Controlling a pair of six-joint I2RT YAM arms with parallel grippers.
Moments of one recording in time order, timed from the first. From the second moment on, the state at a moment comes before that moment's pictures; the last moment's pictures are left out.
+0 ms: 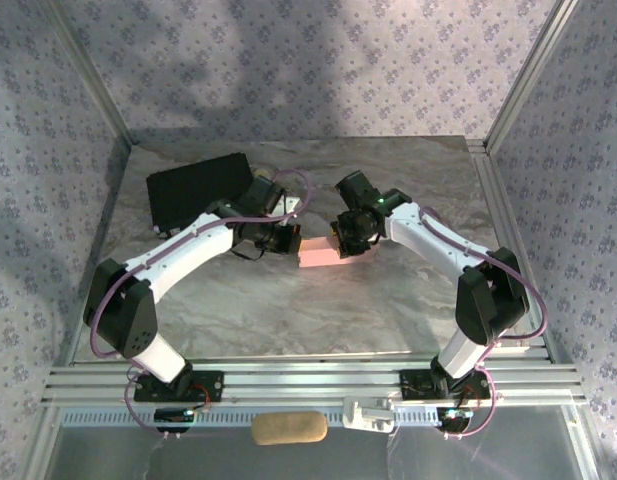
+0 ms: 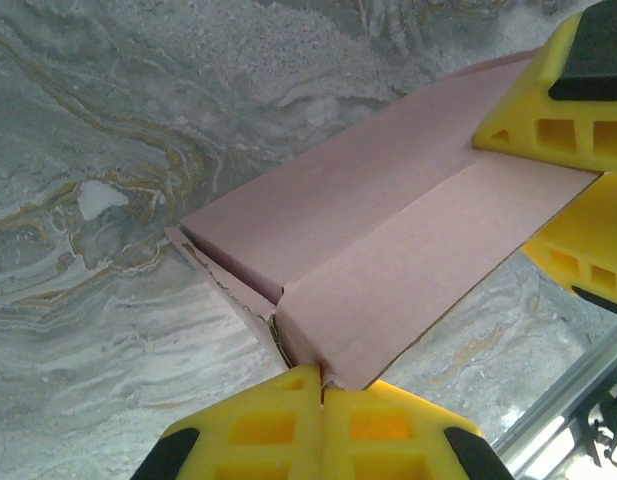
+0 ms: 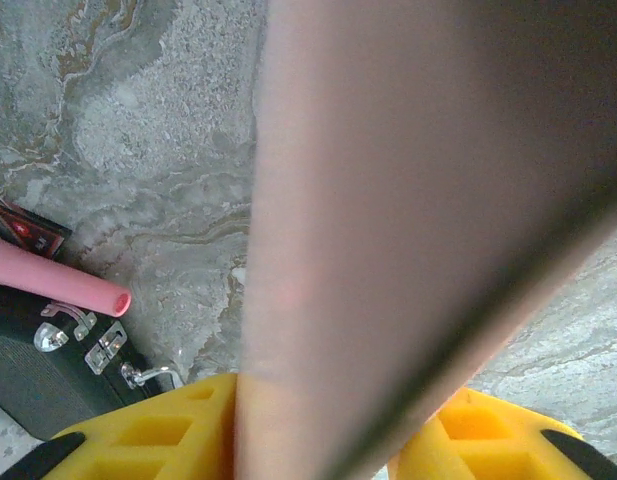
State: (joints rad) left arm -0.64 1.58 1.26 -0.70 0.29 -0.37; right arm 0.58 1.65 1.34 -0.83 -0.17 1.84
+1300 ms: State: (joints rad) left arm -0.69 1.69 1.40 -0.75 0.09 -0.37; right arm 0.47 1.14 1.18 -0.78 0.14 0.61
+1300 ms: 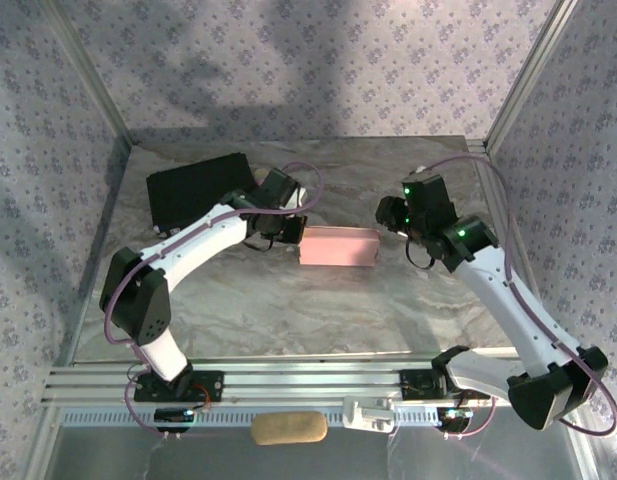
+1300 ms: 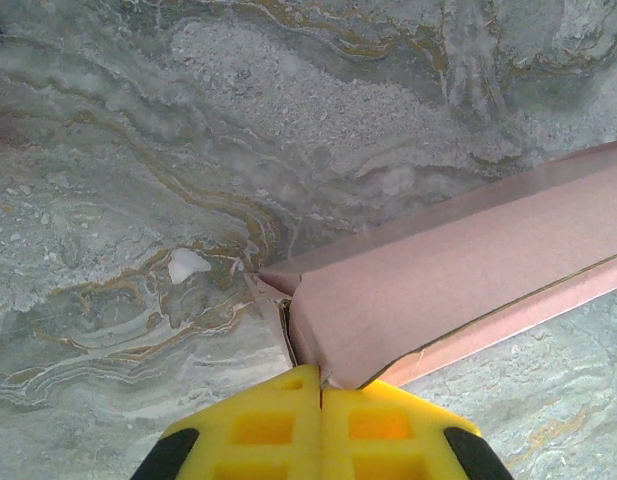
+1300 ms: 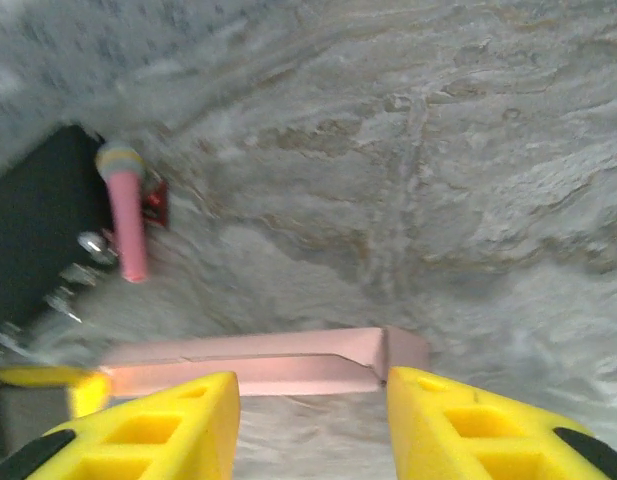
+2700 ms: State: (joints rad) left arm -0.77 1.72 1.46 -0.84 -0.05 -0.38; right arm 0.29 1.38 1.23 -0.83 -0.14 0.94
